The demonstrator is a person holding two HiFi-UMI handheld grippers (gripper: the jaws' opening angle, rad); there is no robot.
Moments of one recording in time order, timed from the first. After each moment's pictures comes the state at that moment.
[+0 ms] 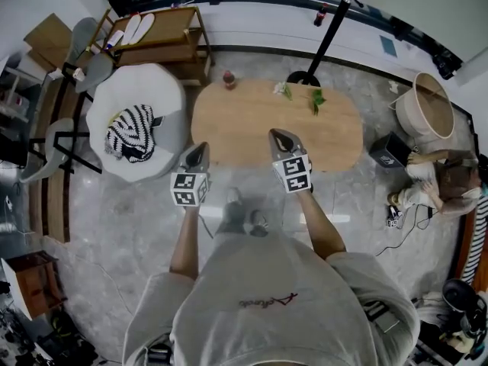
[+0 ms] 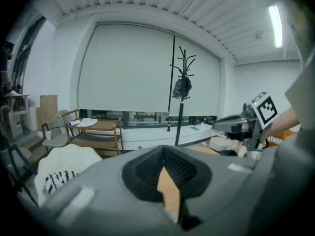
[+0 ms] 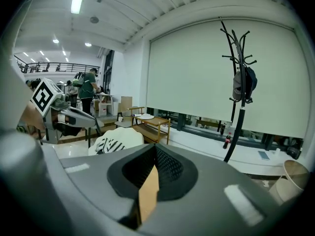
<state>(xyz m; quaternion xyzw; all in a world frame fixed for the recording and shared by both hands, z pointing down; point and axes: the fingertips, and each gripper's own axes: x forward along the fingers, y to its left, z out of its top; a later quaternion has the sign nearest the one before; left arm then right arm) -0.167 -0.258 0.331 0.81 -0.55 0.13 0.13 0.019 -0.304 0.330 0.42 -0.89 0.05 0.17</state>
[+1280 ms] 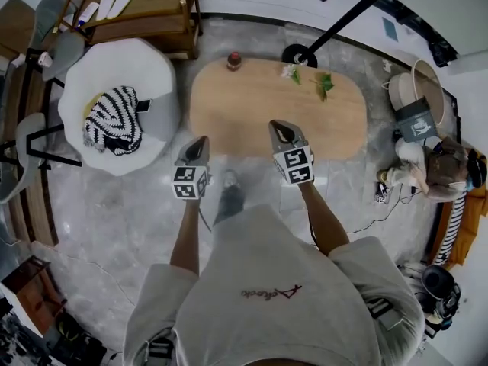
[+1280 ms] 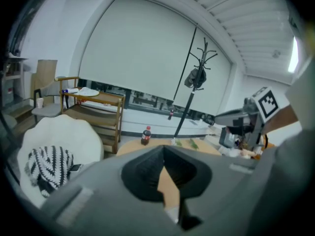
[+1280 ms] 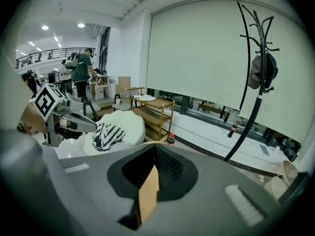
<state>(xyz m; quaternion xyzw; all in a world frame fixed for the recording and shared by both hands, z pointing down) -0.293 -0.352 0.456 0.81 -0.51 0.13 0.26 -0.109 -0.398 0.406 0.42 -0.86 0.10 0.28</state>
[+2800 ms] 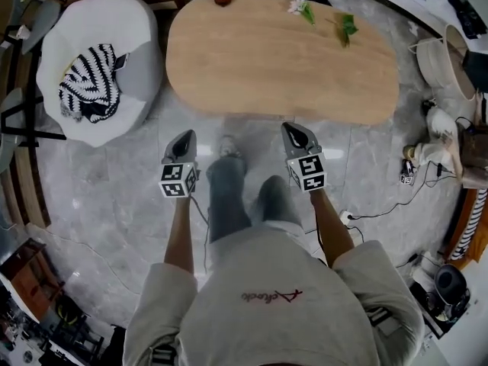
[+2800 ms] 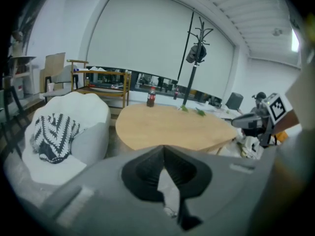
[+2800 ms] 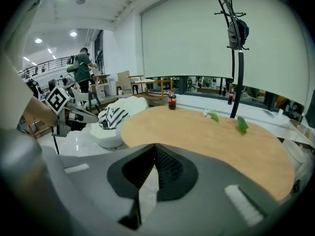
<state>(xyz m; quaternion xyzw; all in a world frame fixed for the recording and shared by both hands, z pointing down) -0.255 -0.218 0.710 0.78 -0.53 0.18 0.26 0.001 -0.241 0.681 0.41 -0.86 0.16 0.26</state>
